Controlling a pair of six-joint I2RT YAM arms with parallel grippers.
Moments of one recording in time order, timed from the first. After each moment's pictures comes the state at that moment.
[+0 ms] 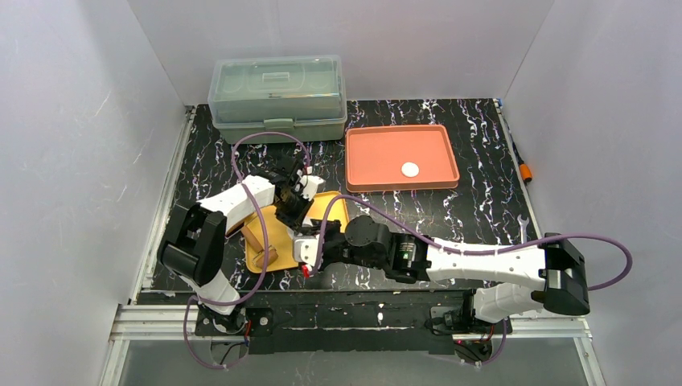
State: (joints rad) left arm -0.45 1.64 1.04 -0.73 0.24 0.18; right arm 1.37 1.31 0.96 0.12 0.06 -0.69
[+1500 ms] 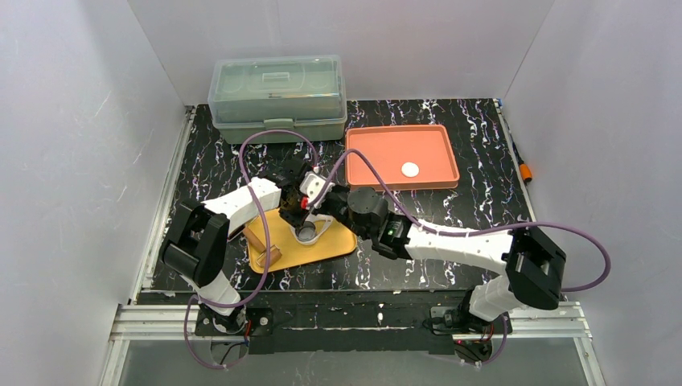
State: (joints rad) left arm -0.53 1.64 1.04 -0.68 0.09 0.19; right arm 1.18 1.46 0.96 0.47 0.30 -0.55
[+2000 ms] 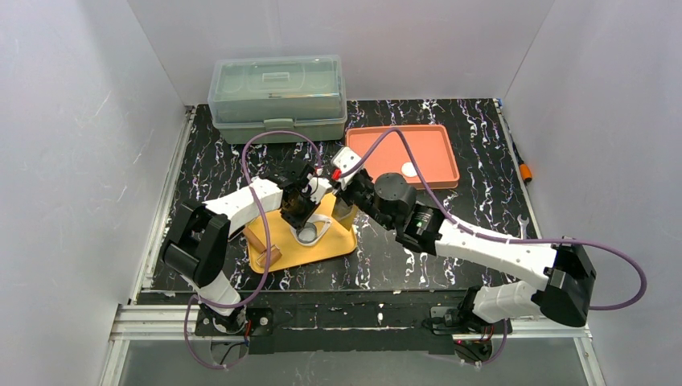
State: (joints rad) left arm -0.54 1.64 1.04 -0.69 0.10 0.21; right arm 1.10 1.29 0.99 0.29 0.25 -0.31
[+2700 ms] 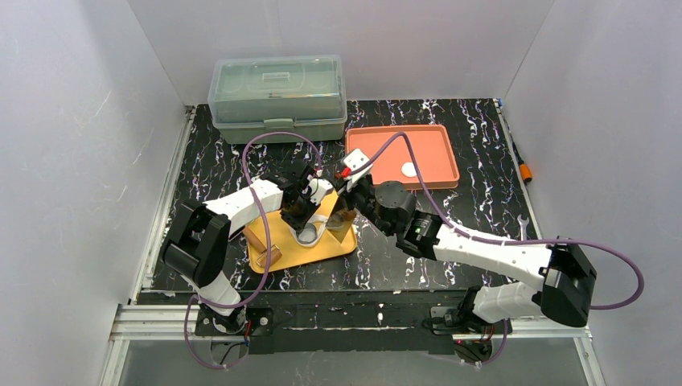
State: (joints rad) left arm -0.55 1.64 1.03 -0.69 0.10 0.21; right arm 1.10 1.28 0.91 0.36 0.33 -0.14
